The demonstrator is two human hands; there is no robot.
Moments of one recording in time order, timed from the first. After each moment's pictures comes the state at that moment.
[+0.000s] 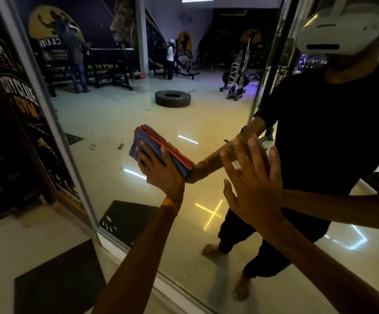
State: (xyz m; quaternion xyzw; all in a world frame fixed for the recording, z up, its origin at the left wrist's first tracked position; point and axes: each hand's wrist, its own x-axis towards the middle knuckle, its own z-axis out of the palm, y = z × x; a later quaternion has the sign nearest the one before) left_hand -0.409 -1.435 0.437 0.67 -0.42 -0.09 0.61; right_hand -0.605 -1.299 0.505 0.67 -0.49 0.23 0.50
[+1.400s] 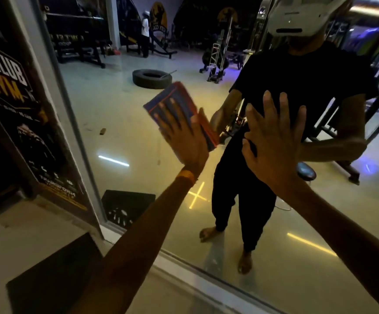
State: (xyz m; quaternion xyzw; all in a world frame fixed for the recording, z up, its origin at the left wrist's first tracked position) left_hand -0.307 -1.485 0.485 0.54 -0.50 -0.10 0.66; right_hand -0.463 -1.370 0.540 0.63 -0.61 0.17 0.45
